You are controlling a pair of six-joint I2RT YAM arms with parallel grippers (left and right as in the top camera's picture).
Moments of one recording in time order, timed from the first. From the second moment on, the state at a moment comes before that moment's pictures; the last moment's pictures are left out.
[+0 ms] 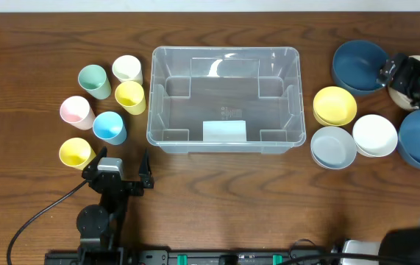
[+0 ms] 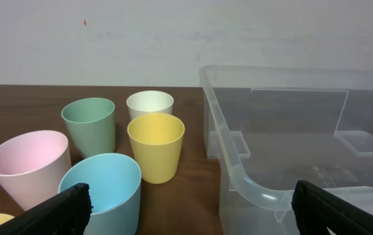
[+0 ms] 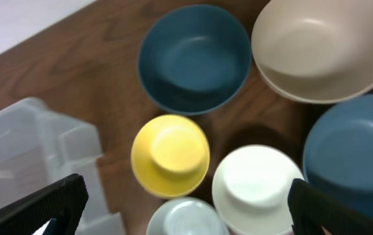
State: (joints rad) left arm -0.02 0.01 0.02 -0.10 0.10 -0.07; right arm -0.34 1.55 1.57 -0.97 -0.15 0.19
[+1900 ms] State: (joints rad) left arm -0.01 0.01 0.02 -0.10 0.10 -0.07; right arm -0.31 2.01 1.42 -0.50 -0.02 0.52
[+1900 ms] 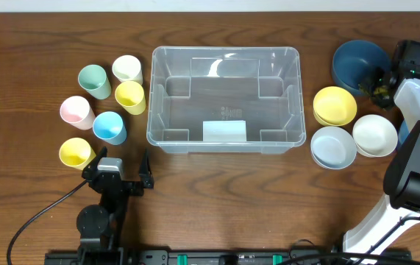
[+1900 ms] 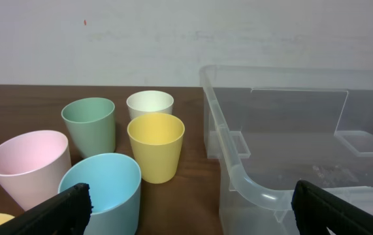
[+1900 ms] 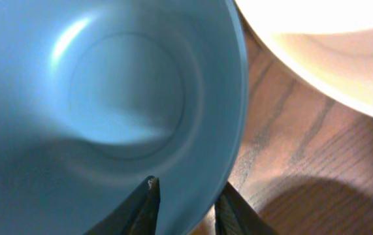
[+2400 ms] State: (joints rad) left arm -0.01 0.01 0.02 -0.10 0.10 -0.07; right arm -0.31 2.01 1.42 -0.44 -0.01 0.52
